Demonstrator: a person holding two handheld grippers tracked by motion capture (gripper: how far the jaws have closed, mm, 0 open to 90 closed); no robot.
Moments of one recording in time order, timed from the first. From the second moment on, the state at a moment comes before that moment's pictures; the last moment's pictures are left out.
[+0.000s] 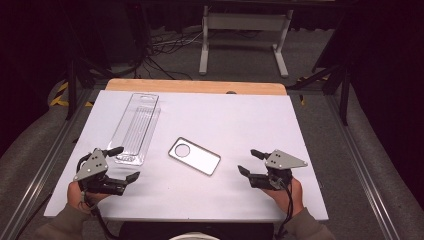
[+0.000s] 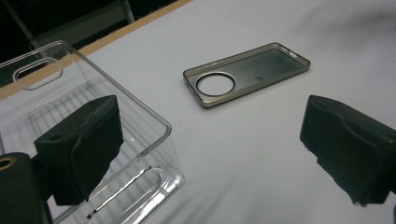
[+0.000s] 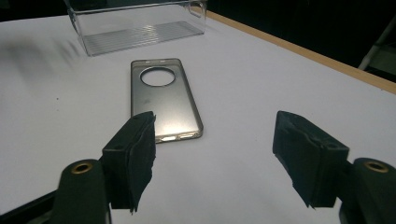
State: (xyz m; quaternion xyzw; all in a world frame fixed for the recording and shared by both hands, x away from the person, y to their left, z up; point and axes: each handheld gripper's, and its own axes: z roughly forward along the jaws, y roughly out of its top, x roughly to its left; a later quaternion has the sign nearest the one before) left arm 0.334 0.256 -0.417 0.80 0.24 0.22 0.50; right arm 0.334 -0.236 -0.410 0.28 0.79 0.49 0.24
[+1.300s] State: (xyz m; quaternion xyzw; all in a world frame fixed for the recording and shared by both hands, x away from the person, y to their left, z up) left arm 0.327 0.254 -0.417 0.79 0.23 0.24 0.52; right arm 0.422 -0.137 -0.381 0.24 0.89 0.36 0.13
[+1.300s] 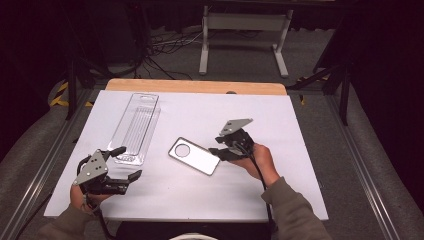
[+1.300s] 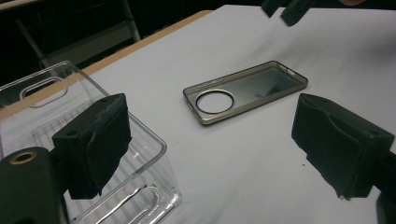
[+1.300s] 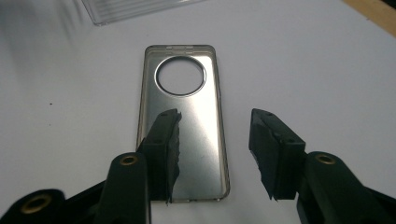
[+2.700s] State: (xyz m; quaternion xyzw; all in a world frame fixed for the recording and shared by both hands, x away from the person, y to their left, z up) left arm 0.323 0.245 -0.426 0.81 0.20 0.22 0.51; right arm 0.486 -0.063 -0.420 0.23 0.97 0.09 0.06
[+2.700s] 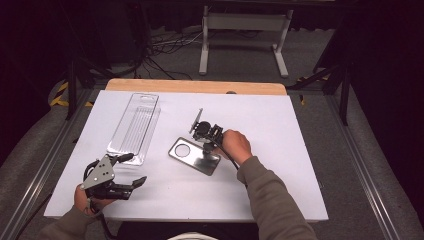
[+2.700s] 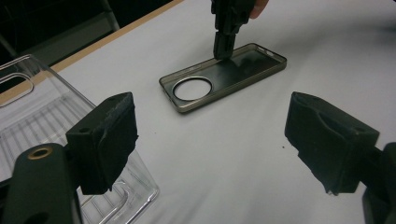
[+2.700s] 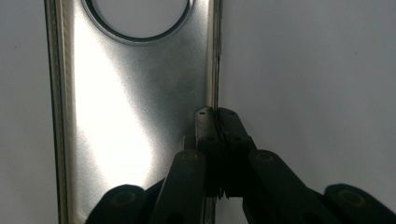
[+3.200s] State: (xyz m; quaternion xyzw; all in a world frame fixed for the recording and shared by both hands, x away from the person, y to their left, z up) left arm 0.326 0.247 -0.424 0.80 0.22 0.22 0.51; right arm 0.452 -0.100 -0.392 0.25 0.93 0.23 0.15
